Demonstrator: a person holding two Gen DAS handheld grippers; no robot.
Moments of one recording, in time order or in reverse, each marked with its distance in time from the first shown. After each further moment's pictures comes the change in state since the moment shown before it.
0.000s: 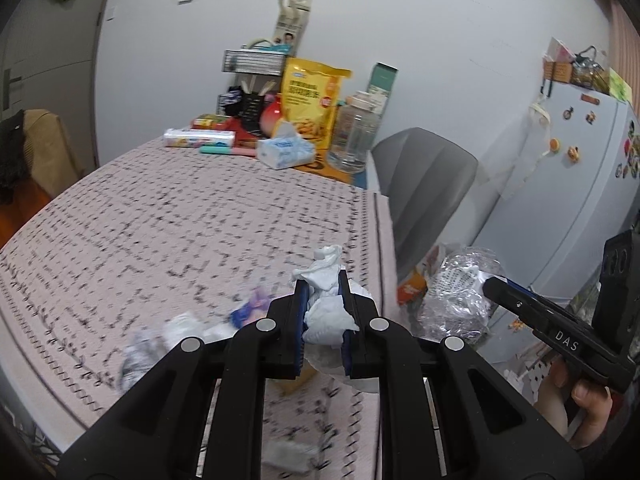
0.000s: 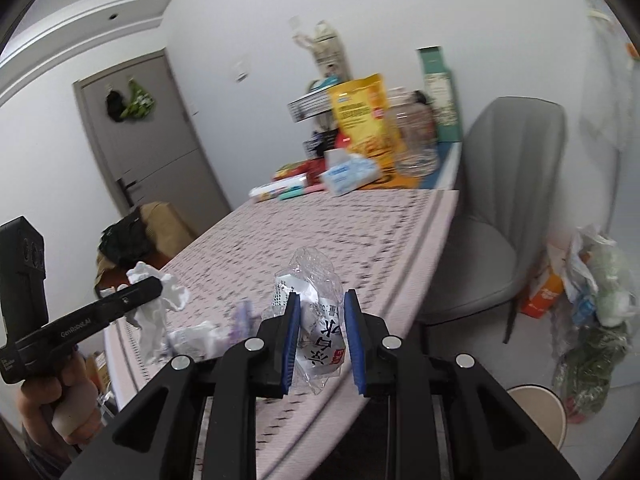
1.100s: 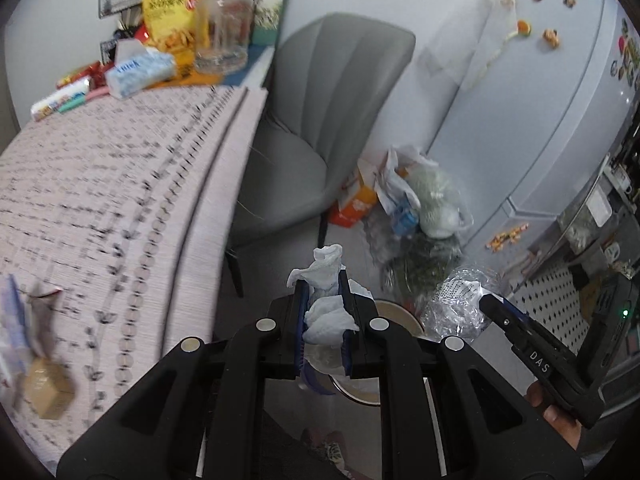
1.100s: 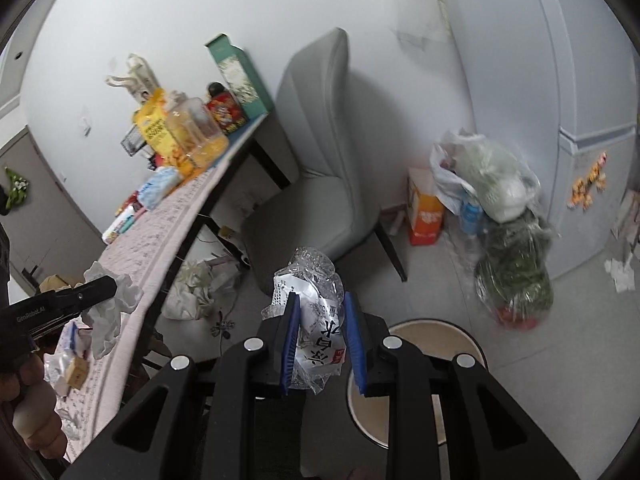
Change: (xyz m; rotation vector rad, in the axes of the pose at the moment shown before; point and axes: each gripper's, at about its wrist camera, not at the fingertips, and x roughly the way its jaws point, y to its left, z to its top) left arm 0.178 -0.185 -0.048 0.159 0.333 -0.114; right arm -0.020 -0.241 -0.093 0.369 0.031 -0.327
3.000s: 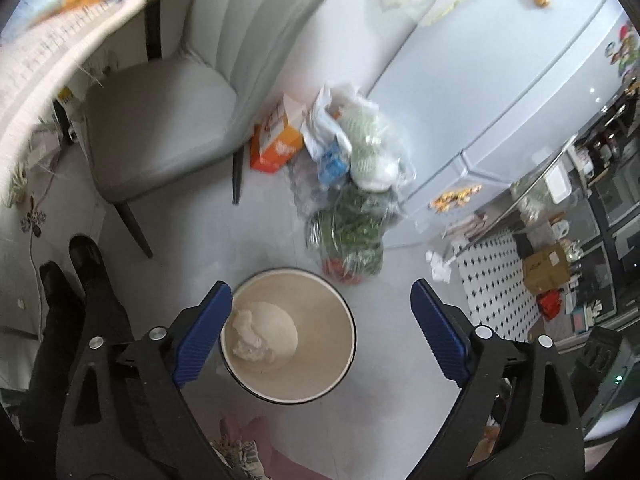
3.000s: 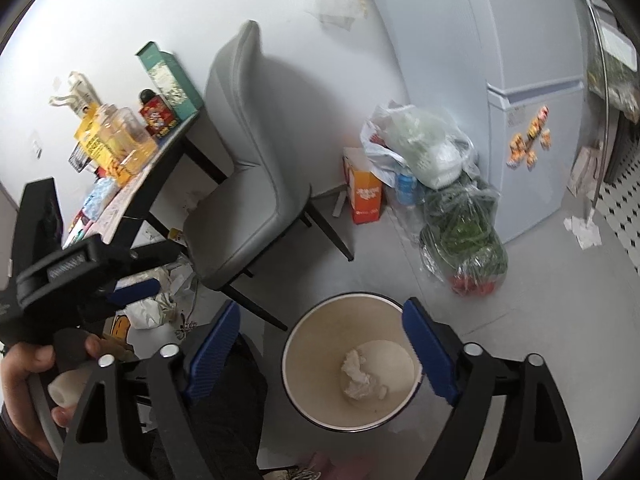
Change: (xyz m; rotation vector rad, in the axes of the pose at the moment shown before) left arm 0.106 -0.071 0.001 -0.018 0.184 -0.246; right arm -0.017 -0.068 -0.014 0.084 0.015 -0.127
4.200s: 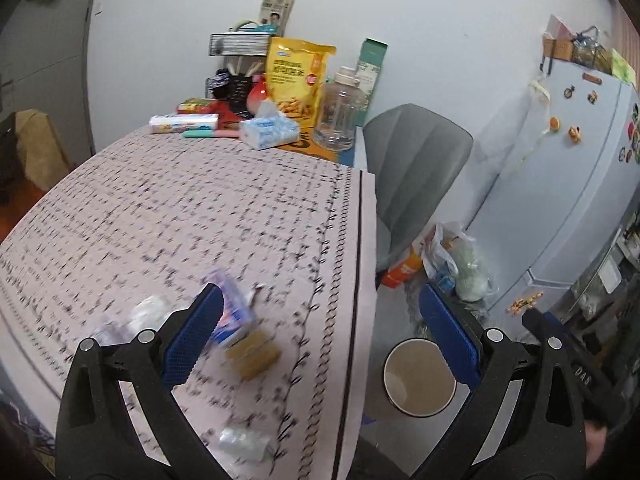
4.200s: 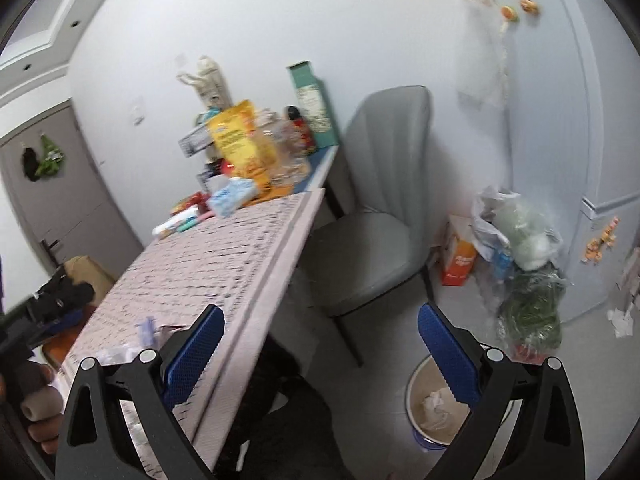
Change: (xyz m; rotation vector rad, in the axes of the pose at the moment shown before) left arm -0.328 0.125 -0.093 -0.124 -0.463 0.351; right arm -0.112 0.225 -0.018 -0.265 -0.137 0.218
